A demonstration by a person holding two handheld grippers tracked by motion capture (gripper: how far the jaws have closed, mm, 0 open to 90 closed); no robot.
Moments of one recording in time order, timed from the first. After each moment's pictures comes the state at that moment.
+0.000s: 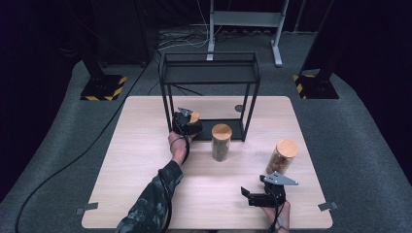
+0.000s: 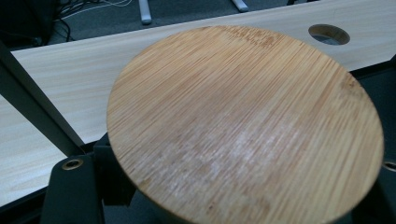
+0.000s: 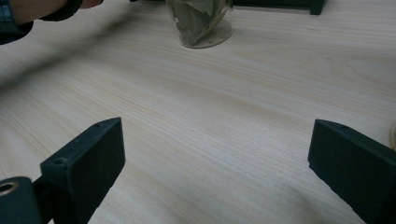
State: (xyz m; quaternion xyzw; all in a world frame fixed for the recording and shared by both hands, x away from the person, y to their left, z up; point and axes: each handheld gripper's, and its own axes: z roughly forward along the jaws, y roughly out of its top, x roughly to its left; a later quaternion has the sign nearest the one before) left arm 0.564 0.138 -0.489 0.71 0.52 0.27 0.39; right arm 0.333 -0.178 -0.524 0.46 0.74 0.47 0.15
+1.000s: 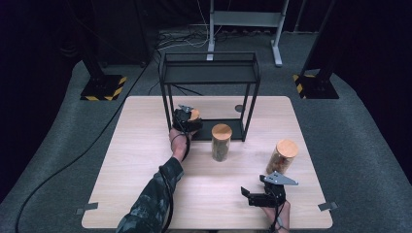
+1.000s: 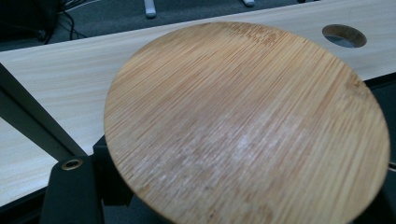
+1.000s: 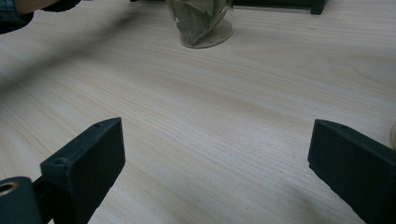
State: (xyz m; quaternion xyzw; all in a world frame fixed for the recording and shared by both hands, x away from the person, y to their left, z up) left arm 0.577 0.137 -0.487 0.71 0.53 0.27 0.37; right arm 0.334 -0.178 -0.524 0.45 0.74 0.47 0.15
